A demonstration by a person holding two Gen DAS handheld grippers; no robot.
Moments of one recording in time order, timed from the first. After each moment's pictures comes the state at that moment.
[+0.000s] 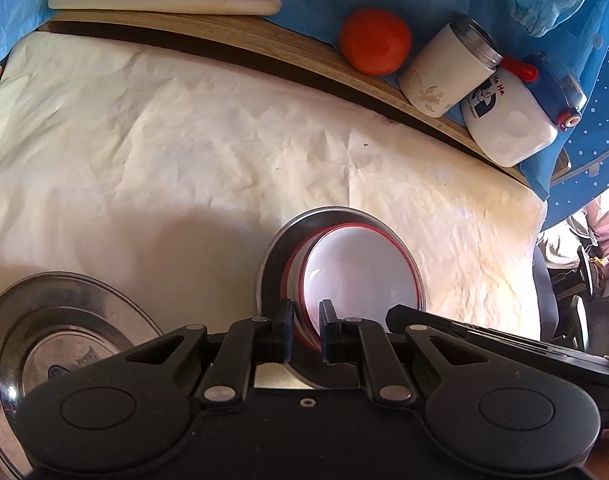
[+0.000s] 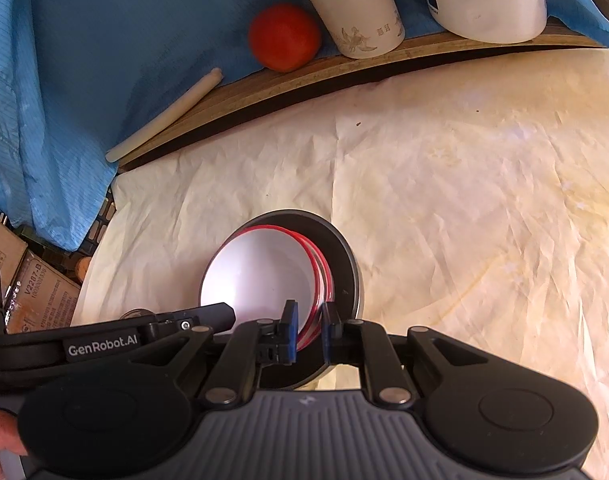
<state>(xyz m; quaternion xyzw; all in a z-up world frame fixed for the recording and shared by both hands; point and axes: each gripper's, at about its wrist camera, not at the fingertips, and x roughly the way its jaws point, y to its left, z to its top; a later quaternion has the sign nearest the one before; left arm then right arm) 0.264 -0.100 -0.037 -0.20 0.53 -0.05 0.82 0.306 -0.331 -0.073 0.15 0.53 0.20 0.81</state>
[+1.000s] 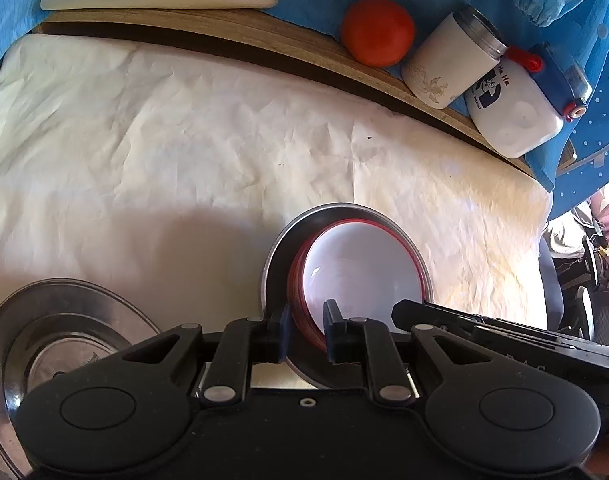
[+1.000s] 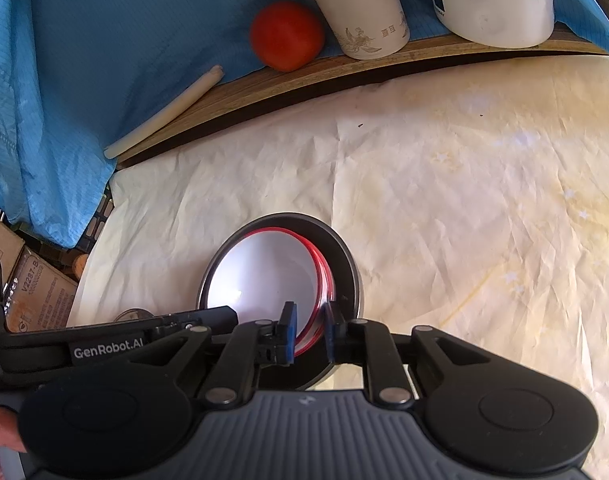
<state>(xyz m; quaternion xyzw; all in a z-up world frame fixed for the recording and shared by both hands) 0.270 -0.104 -0.039 -0.19 0.54 -0.04 0.82 0.309 -0.328 -0.071 0.14 0.53 0.20 0.81</state>
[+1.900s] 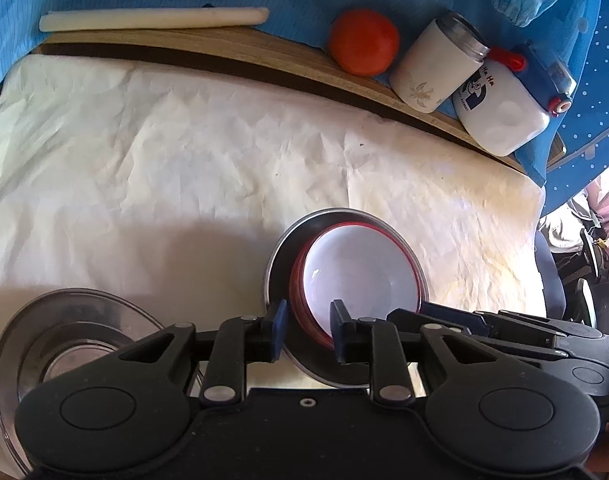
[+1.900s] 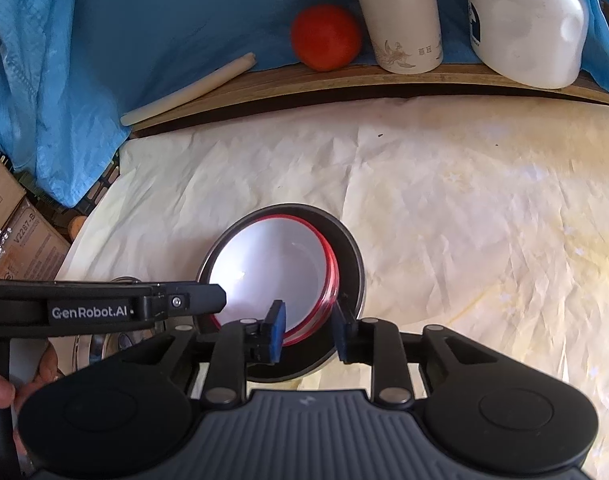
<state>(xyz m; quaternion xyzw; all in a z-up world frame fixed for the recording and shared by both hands) 0.263 -0.103 -0.028 -0.17 0.53 -0.06 0.83 0.296 -0.318 -0.064 0.07 0.51 0.23 0.83</state>
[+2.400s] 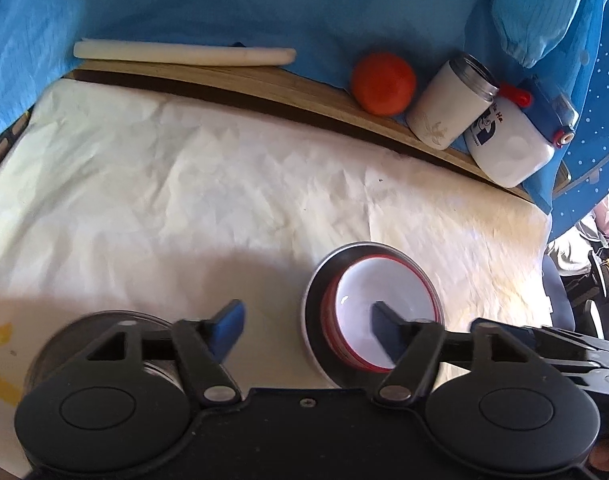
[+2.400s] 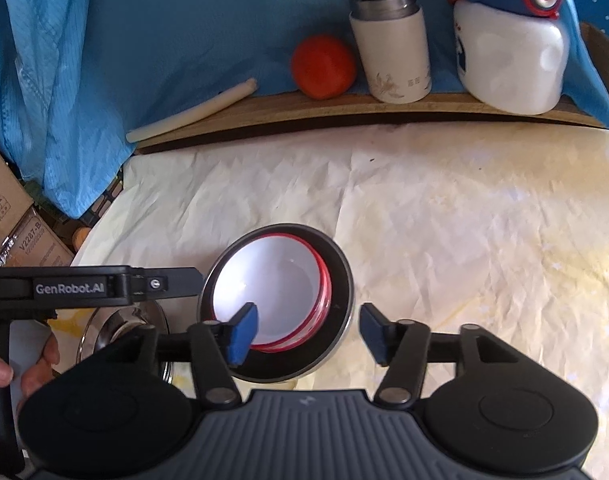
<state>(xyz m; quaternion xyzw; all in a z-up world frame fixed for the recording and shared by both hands) 0.253 -0.078 -0.015 -0.16 0.50 -0.03 0.85 0.284 -0.329 -0.040 0.06 0.48 0.21 0.85</state>
